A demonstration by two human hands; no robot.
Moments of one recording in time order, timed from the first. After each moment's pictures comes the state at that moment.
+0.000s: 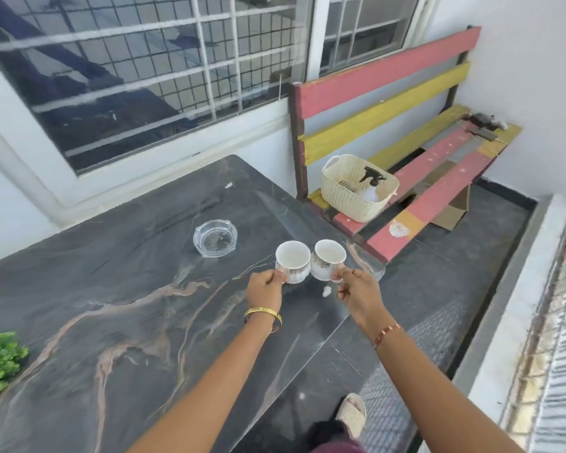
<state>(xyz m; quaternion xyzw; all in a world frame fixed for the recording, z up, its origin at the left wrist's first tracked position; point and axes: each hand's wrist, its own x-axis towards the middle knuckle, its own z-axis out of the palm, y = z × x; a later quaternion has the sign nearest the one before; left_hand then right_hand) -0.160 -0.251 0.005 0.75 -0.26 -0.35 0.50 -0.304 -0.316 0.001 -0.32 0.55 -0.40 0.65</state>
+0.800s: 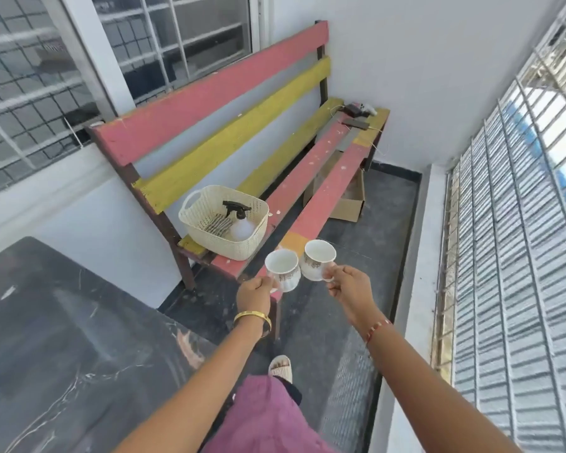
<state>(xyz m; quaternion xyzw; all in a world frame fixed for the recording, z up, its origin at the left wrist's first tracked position) -0.412 -0.523 0.006 0.72 -0.31 -0.45 0.43 -0.569 -0.546 -0.003 -0.28 0.61 -0.48 0.57</state>
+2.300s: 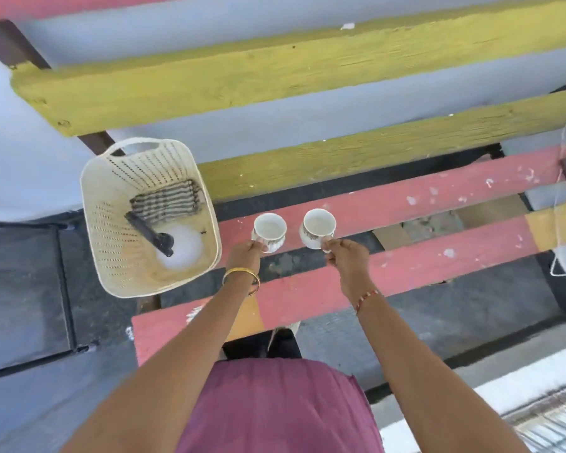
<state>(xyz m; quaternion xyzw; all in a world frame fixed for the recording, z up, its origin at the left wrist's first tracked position) -0.454 -1.029 -0.166 0.85 0.03 -0.40 0.35 -0.570 -1.153 -0.171 -0.45 0.63 -0.08 0.62</state>
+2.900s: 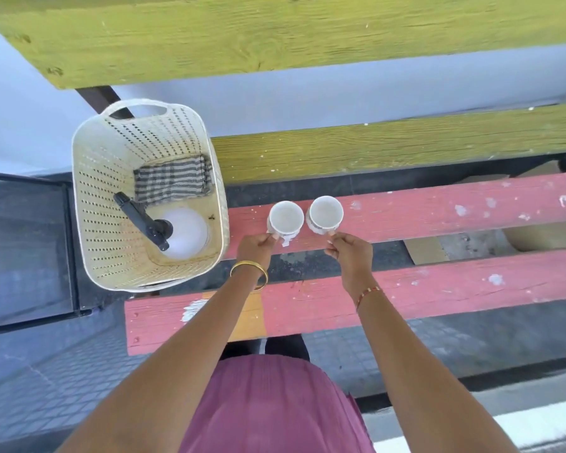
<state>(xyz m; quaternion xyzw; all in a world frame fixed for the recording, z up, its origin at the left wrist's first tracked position) -0.438 -1.037 -0.232 0.82 0.06 -0.41 0.39 -0.533 -1.167 -0.251 -0.46 0.63 -0.03 0.62</state>
